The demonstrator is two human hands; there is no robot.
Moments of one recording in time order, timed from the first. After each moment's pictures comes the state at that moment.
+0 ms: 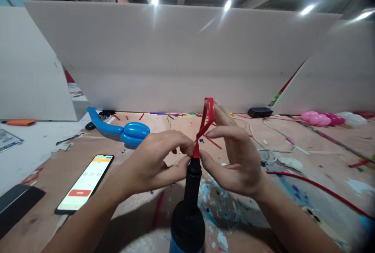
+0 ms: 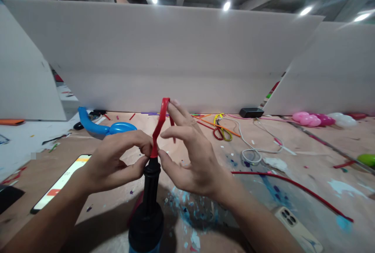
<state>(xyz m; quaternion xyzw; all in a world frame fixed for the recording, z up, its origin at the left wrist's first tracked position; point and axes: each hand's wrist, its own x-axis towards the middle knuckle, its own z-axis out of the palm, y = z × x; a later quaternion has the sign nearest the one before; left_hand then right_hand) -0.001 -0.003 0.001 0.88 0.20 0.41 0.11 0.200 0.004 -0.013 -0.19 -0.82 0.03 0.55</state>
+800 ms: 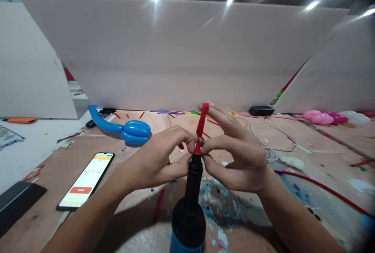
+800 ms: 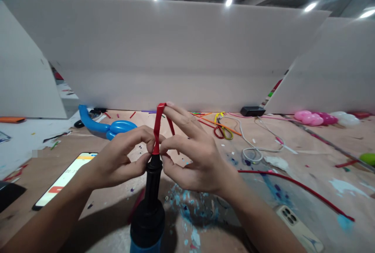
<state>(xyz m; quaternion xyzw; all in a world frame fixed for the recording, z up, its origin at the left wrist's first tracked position) -0.001 -0.001 -0.002 0.88 0.24 0.35 0.20 0.207 0.006 -0.004 -0.17 -0.86 -0.05 0.48</state>
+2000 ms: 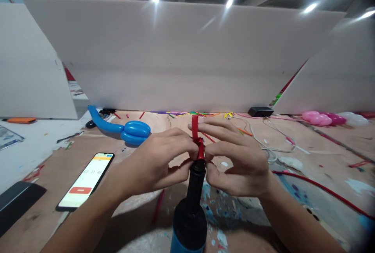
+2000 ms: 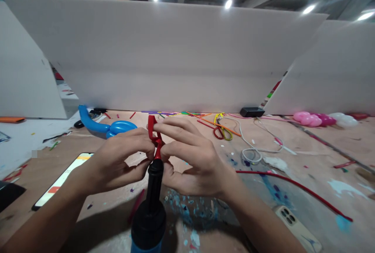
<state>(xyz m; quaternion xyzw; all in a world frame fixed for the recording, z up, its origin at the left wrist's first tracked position) -0.002 -0.004 0.004 0.91 0.19 0.35 0.12 0.207 0.003 -0.002 -0.15 -0.87 -0.04 0.46</state>
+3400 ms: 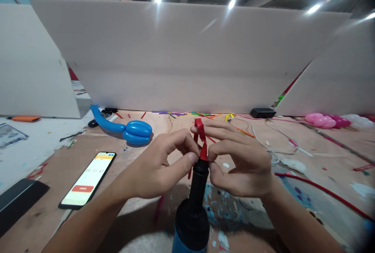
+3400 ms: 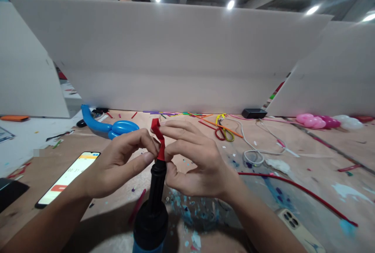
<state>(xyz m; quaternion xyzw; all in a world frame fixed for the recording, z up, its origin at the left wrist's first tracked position) 0.005 -0.015 0.001 0.81 0.24 0.41 0.34 0.205 0.003 -0.004 -0.14 -0.86 0.00 0.48</state>
